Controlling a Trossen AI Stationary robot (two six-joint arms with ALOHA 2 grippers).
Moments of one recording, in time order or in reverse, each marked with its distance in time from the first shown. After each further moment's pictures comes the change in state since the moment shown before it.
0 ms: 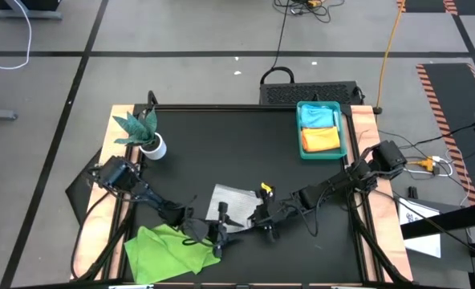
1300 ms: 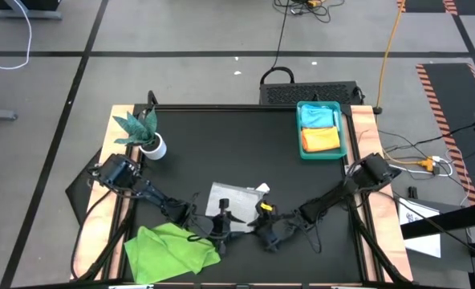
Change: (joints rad) left arm 0.043 -0.006 0.022 -0.096 0.039 -0.211; right arm 0.129 0.175 -0.050 0.257 0.241 -0.338
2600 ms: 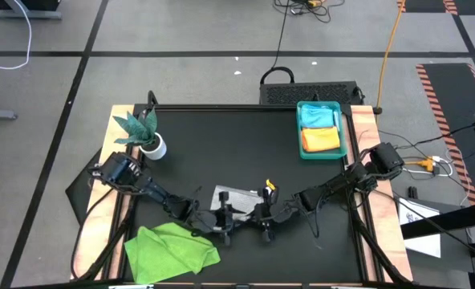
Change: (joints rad) left arm 0.048 -0.001 0.000 -0.019 -0.083 0.031; right arm -0.112 -0.143 0.000 -0.075 -0.156 0.504
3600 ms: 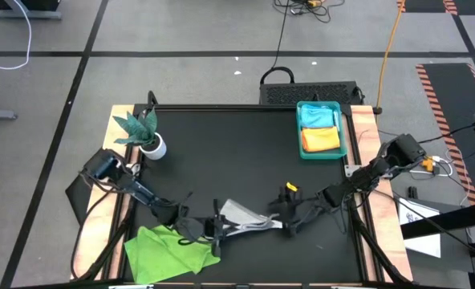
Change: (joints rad) left arm -0.110 -0.127 0.000 -0.024 -0.040 0.060; right arm 0.094 -0.238 -0.322 -0.021 0.152 -0.324
